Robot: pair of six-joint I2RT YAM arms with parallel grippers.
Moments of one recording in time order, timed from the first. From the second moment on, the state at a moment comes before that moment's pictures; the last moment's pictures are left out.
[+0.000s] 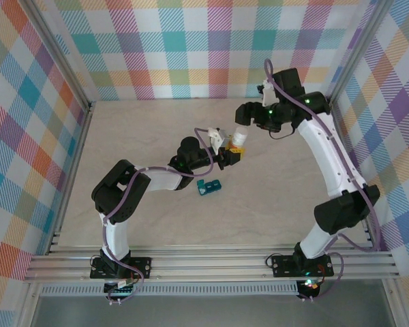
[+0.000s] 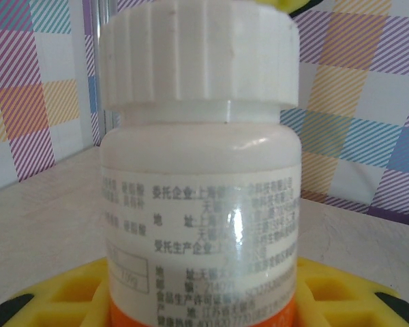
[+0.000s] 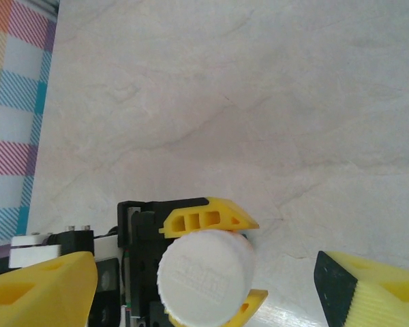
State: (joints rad) left arm -0.68 1.92 1.04 0.94 0.53 -0.10; right arm 0.34 1.68 1.93 -1.16 -0.35 0.36
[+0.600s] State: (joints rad) left arm -0.68 1.92 1.04 0.94 0.53 -0.10; right arm 0.34 1.74 1.93 -1.26 -0.47 0.23
